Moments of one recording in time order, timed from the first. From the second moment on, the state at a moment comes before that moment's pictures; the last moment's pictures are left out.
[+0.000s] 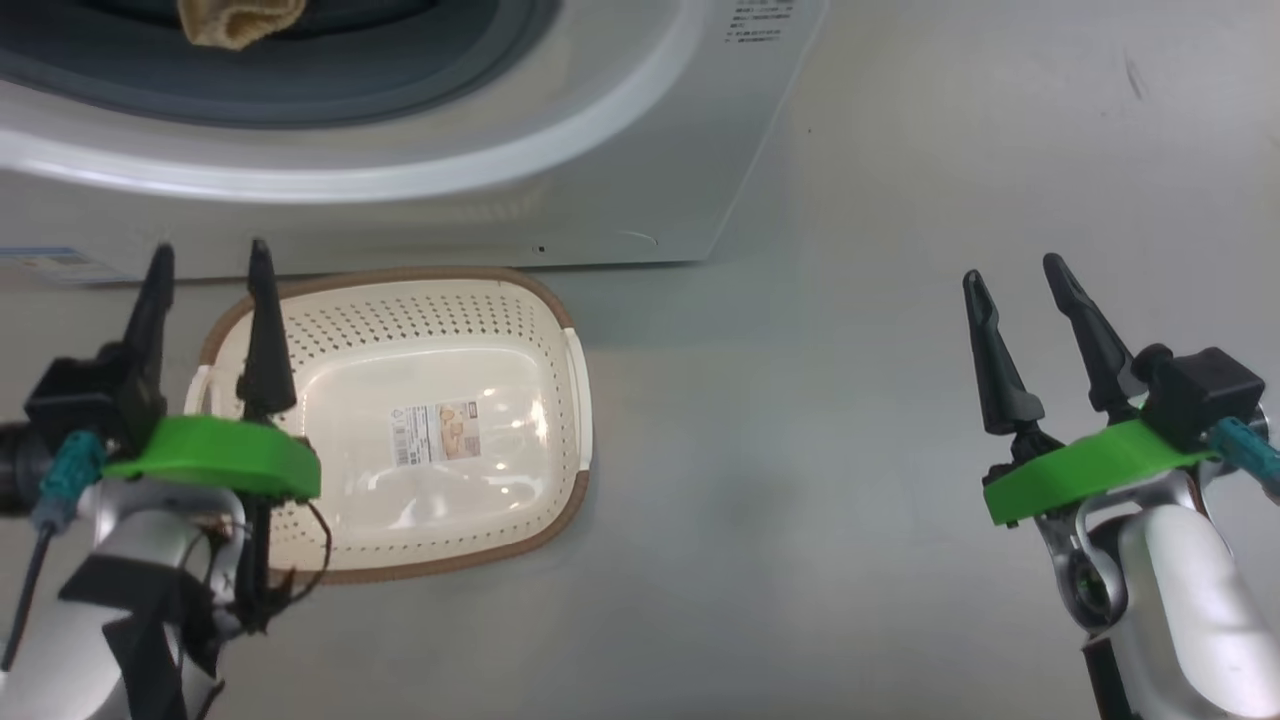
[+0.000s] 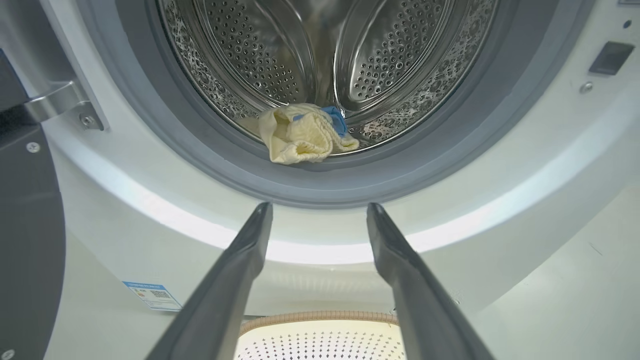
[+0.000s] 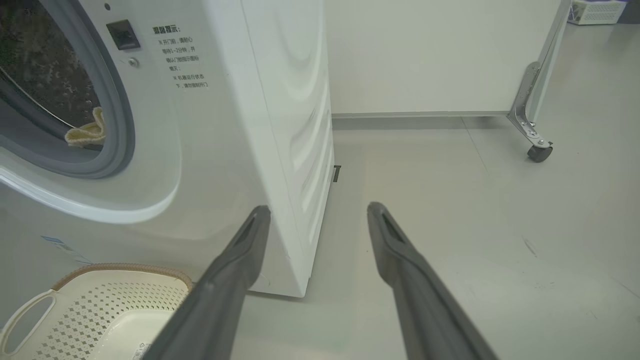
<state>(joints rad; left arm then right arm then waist) -0.52 0.47 -0.48 0.19 -0.62 0.24 -0.26 -0.26 -0.04 0.00 0.21 0.14 0.13 -0.25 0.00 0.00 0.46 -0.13</state>
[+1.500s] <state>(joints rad) -0.24 0.42 -0.51 0.18 -0.61 0.25 -0.25 -0.10 -0.04 -0.01 0.17 0.11 0.13 -0.17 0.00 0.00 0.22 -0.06</state>
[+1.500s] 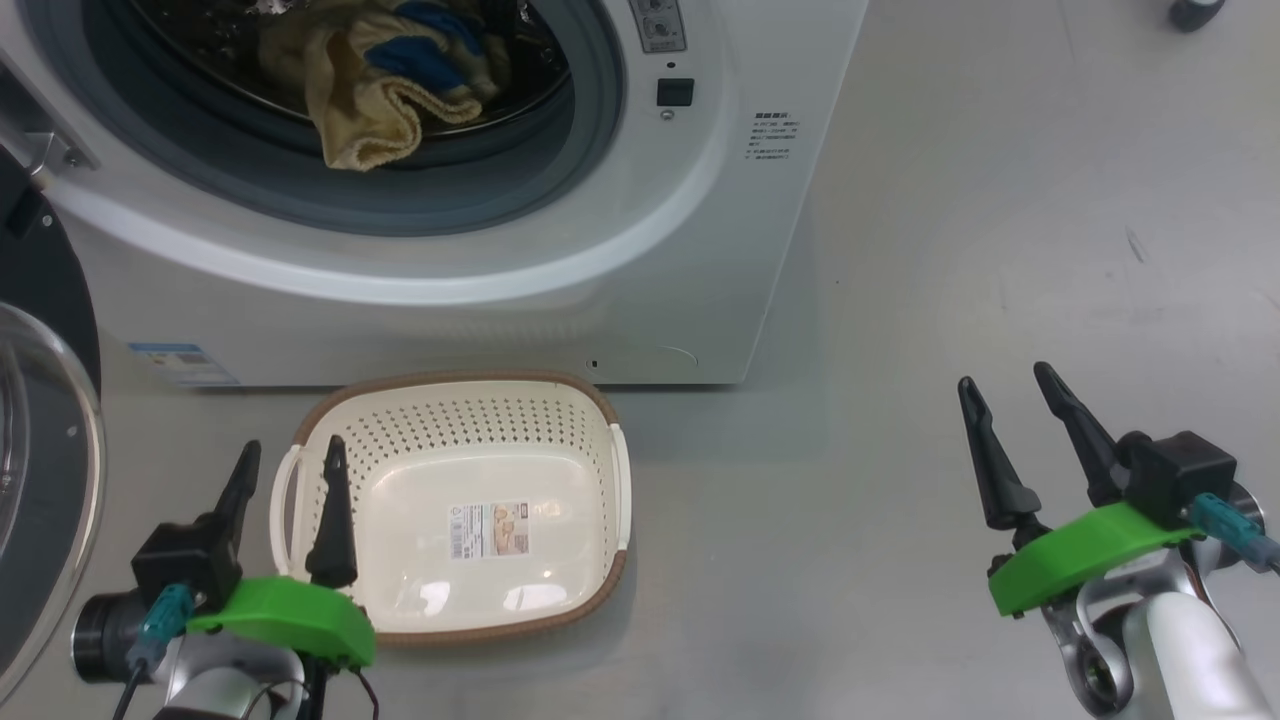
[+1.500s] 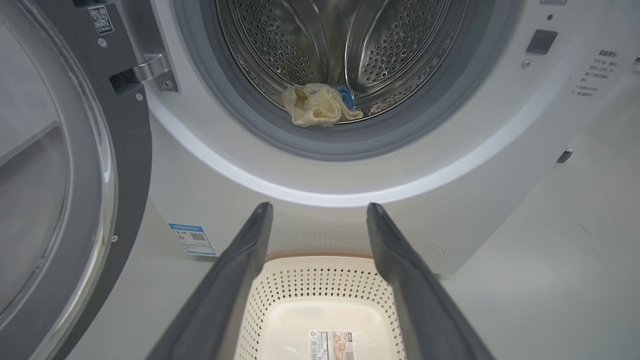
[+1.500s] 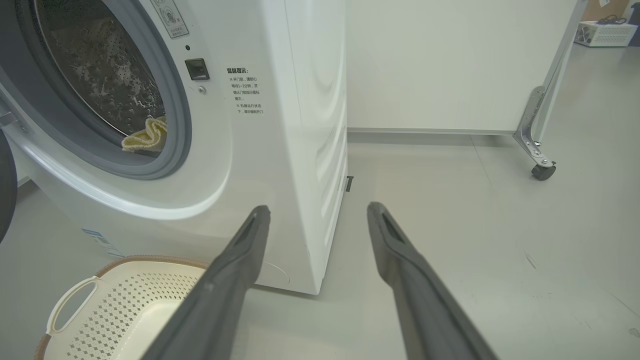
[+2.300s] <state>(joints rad) -0.53 0.42 -0.51 0.35 -0.62 0.22 -0.20 -0.17 -0.04 0.05 0.18 0.16 0.13 -0.19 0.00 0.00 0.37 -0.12</state>
